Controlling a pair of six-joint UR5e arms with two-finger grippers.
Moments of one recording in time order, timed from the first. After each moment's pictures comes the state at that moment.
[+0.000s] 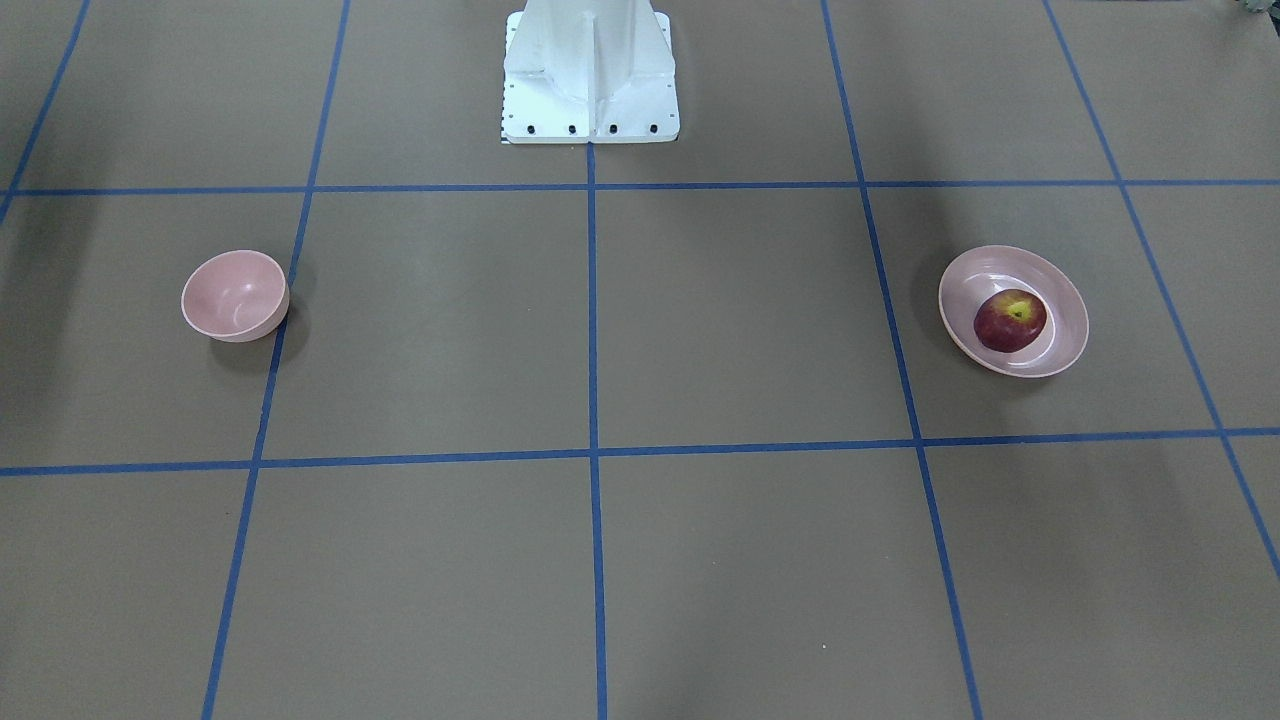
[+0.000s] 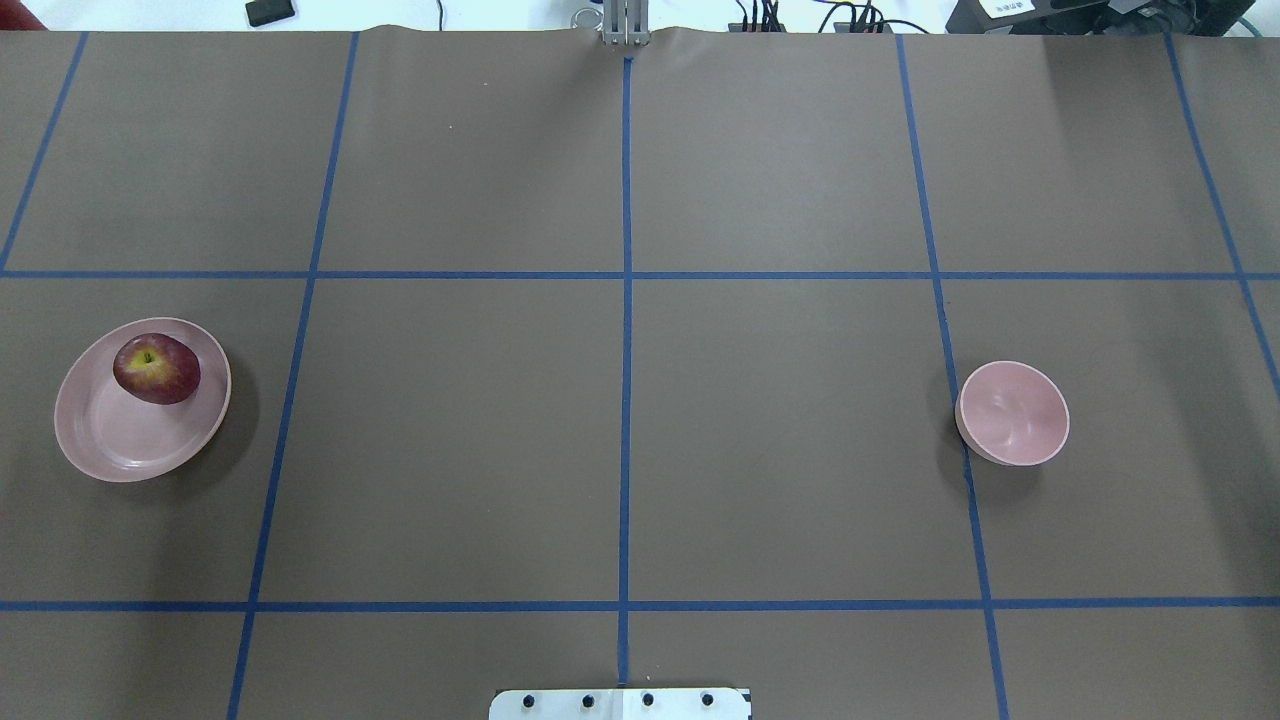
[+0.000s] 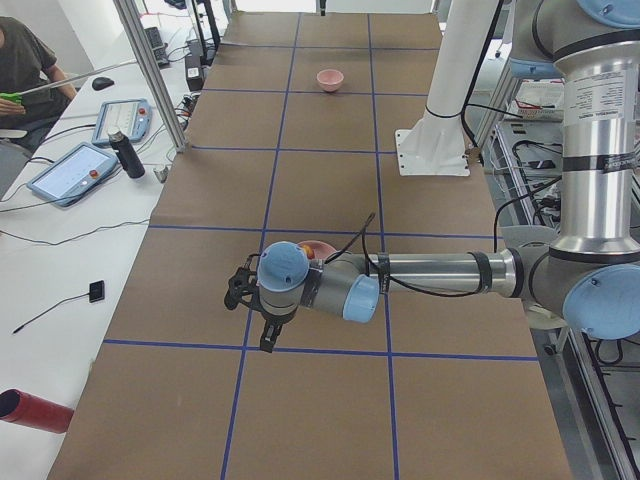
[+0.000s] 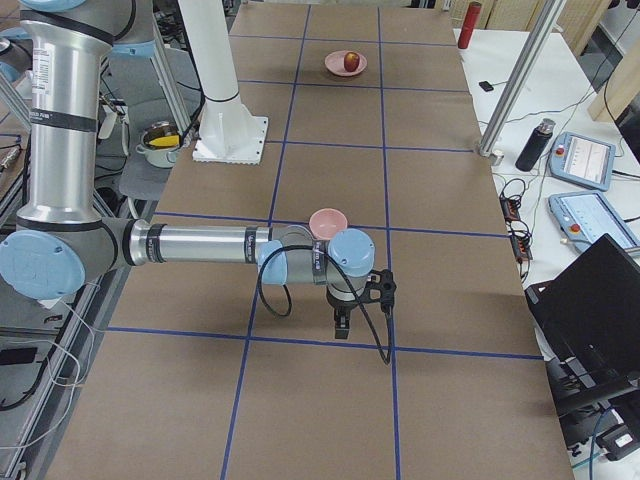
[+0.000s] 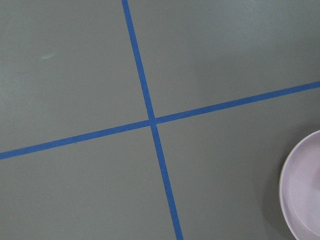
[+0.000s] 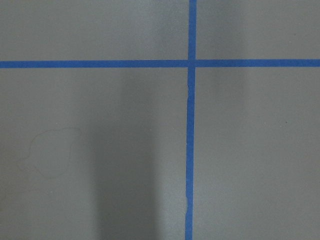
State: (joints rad) left arm -1.57 -1.48 -1.62 -1.87 -2.43 0.04; right arm 1.51 -1.70 1.71 -1.53 2.41 0.07
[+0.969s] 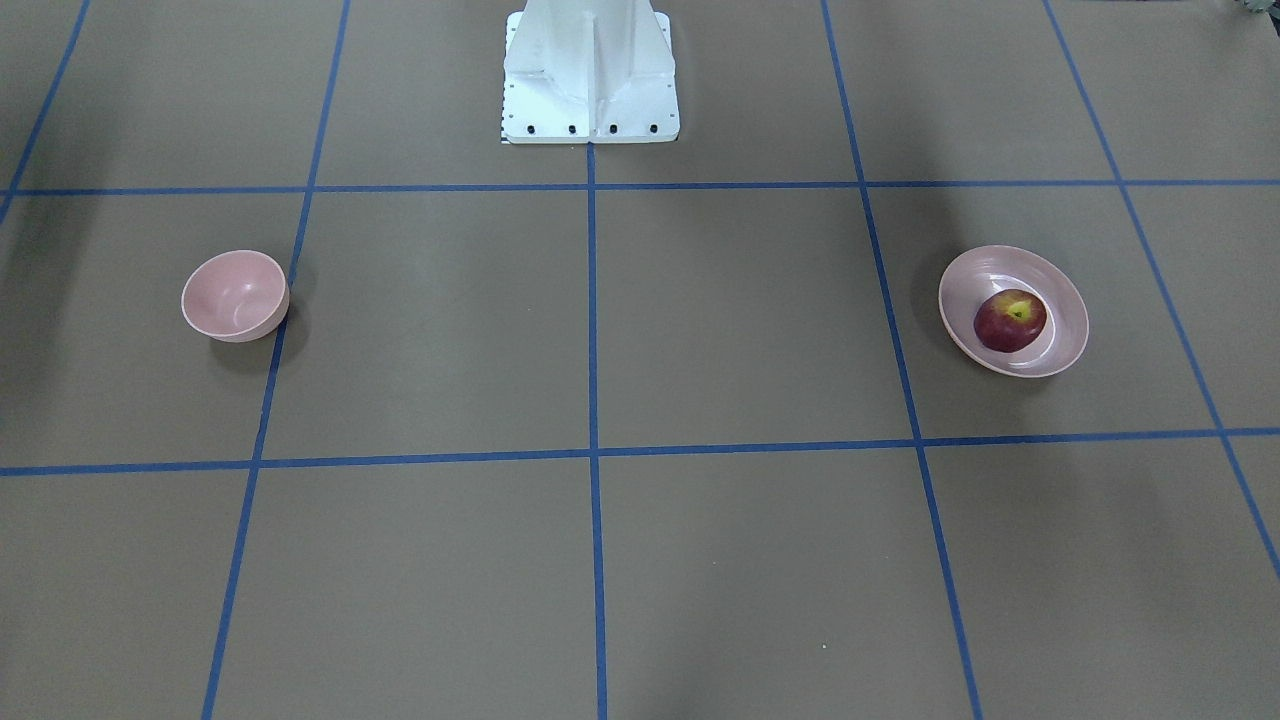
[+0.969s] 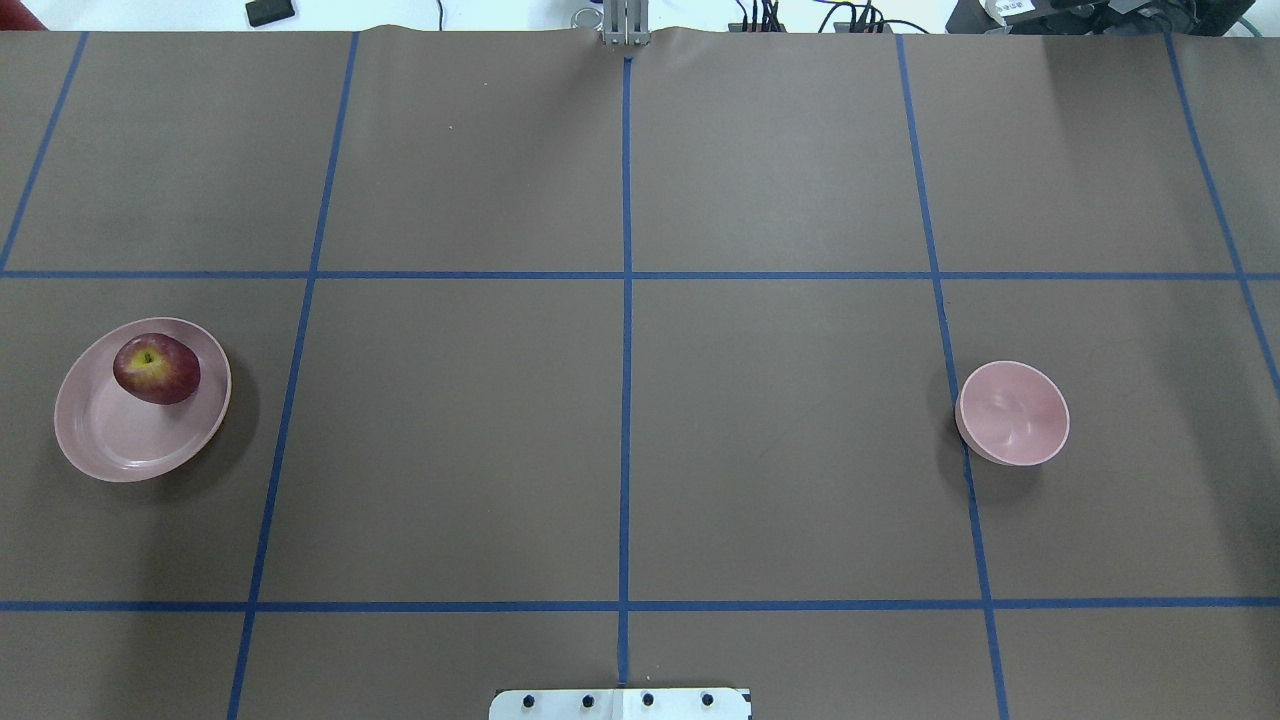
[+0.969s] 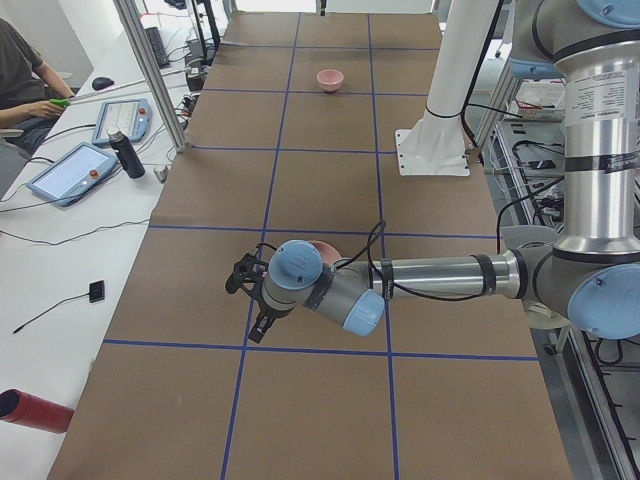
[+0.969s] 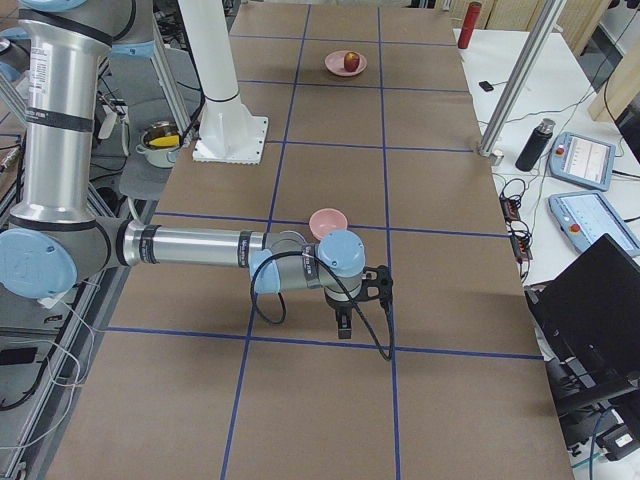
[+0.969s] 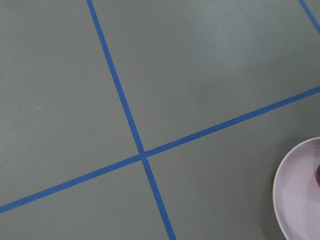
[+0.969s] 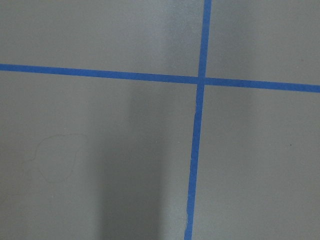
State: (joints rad) left arm -1.57 -1.47 -1.58 -2.17 -2.43 0.03; right arm 1.51 -1.73 1.70 -1.37 2.41 0.07
